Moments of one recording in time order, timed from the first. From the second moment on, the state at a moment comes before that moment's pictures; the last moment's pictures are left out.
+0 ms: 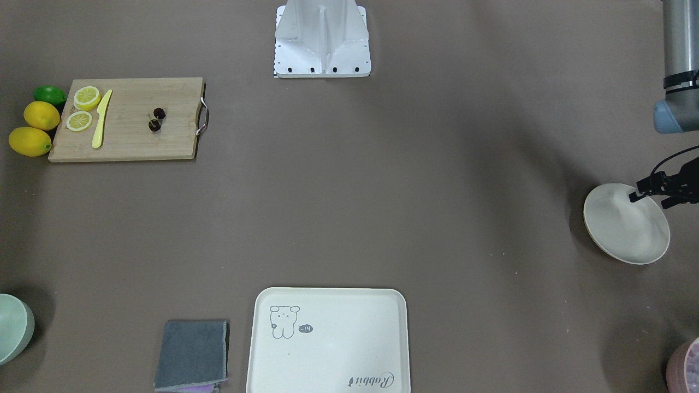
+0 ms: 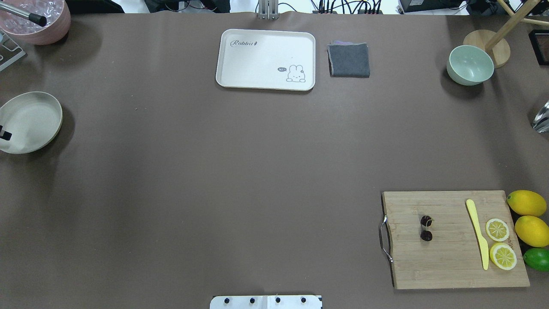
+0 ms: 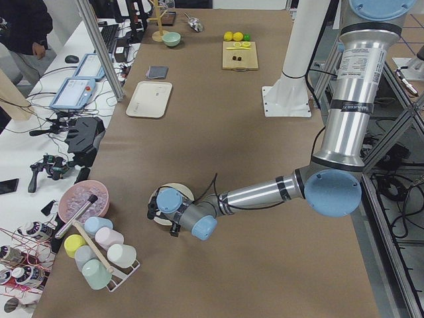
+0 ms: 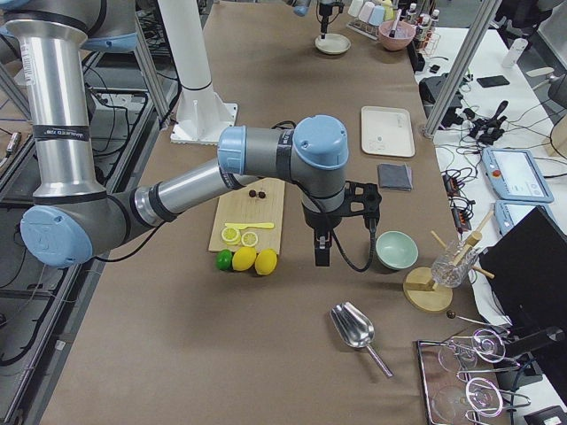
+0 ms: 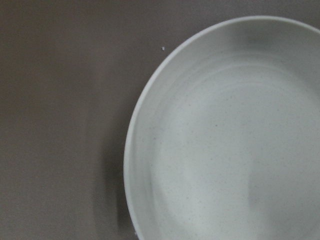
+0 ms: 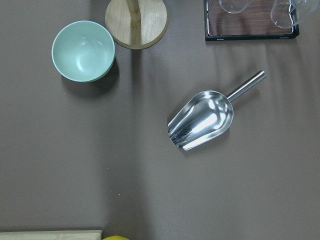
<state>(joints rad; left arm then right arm) -1.26 -1.71 -1.04 -2.44 -2.45 -0.40 1.79 -1.49 1.93 -2.04 2.35 -0.14</state>
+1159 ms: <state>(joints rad) -1.26 -1.68 -1.03 -2.52 -2.44 -0.40 1.81 -1.49 1.93 -2.04 2.35 -0.15</state>
